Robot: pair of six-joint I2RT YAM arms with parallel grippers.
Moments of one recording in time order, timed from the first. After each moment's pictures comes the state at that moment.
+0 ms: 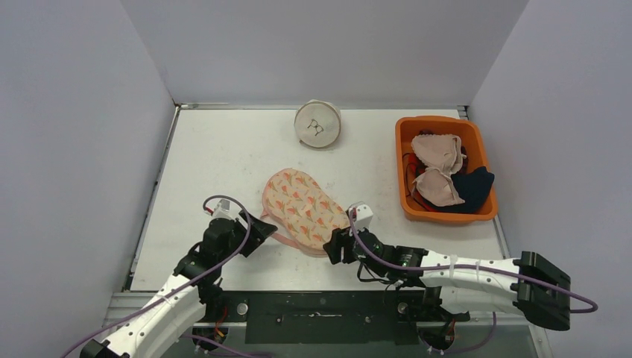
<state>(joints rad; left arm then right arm) -0.49 0.53 0.22 -0.24 0.00 -1.12 1.18 1.06 0.40 0.07 0.41 0.64</state>
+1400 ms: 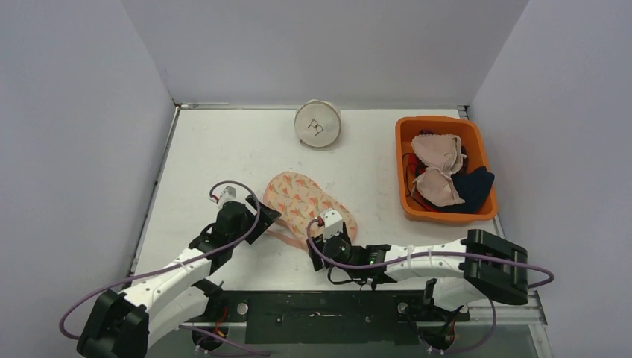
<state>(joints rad) -0.51 0.97 0.29 0.05 -0.06 -1.17 1.27 1.43 0.56 0.14 0.45 0.54</state>
